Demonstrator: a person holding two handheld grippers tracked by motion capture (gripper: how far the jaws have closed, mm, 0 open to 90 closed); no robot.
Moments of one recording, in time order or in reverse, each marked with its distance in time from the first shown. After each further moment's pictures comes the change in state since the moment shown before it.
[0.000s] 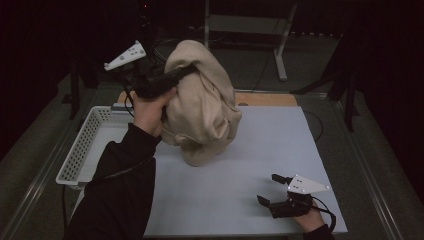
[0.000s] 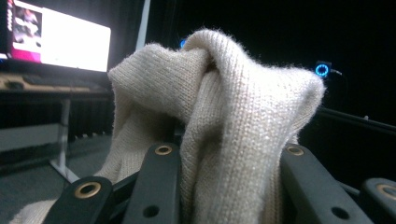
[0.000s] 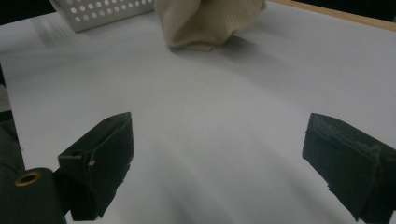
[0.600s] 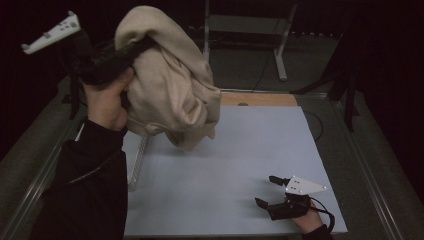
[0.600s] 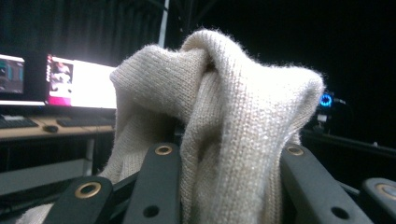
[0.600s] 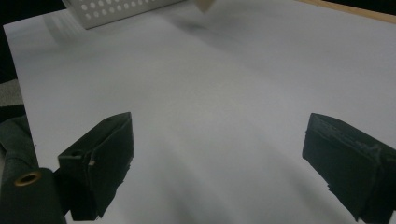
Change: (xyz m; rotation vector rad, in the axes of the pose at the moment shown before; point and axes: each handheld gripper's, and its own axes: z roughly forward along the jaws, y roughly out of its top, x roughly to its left) left arm -0.022 0.072 -0.068 -0.122 0.055 0.073; right arm 0.004 0.000 0.003 0.016 0.032 0.002
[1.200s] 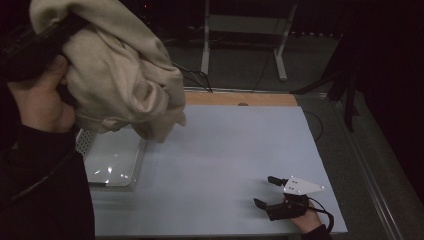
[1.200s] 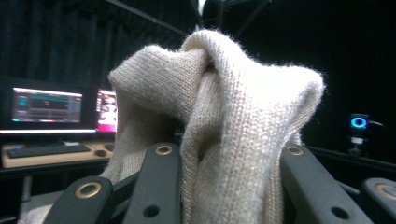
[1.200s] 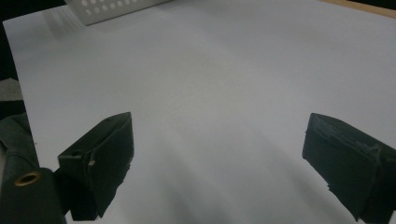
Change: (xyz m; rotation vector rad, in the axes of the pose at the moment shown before) left arm -0.009 0.061 -0.075 -0.102 0.124 0.071; right arm 0.002 0.000 0.003 0.010 0.005 -0.005
